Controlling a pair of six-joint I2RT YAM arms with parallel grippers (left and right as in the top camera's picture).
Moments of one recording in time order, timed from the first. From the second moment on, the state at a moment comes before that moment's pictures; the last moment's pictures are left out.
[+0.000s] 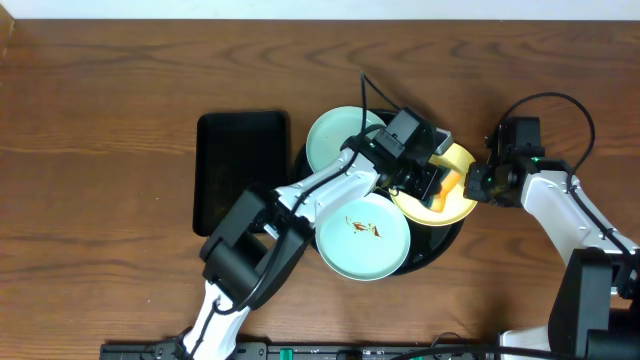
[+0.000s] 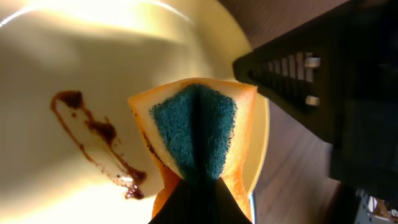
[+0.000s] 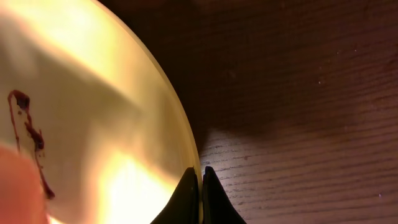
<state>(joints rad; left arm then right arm) -0.77 2.13 1.52 -0.36 0.55 -0.32 -0.03 1.63 0.92 -0.57 -0.03 0.20</state>
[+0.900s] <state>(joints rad) -0.76 2.19 1.53 -0.33 0.29 -0.33 -0.03 1.63 0.93 -0.59 -0.03 0.20</state>
